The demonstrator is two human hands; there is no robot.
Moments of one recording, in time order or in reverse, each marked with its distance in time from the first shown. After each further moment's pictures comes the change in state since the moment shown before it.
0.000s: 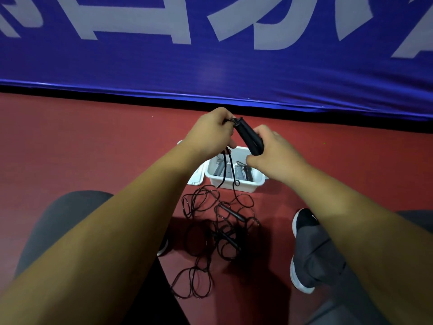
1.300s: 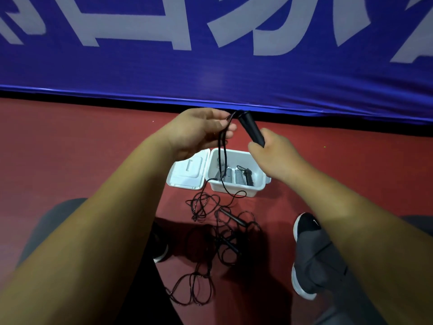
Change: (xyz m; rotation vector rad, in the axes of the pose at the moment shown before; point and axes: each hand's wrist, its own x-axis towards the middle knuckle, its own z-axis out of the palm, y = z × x) left_hand 0.013 -0.007 -0.041 -0.586 -0.238 -0.181; right_hand 0.008 -0.013 -0.005 0.086 0.079 0.052
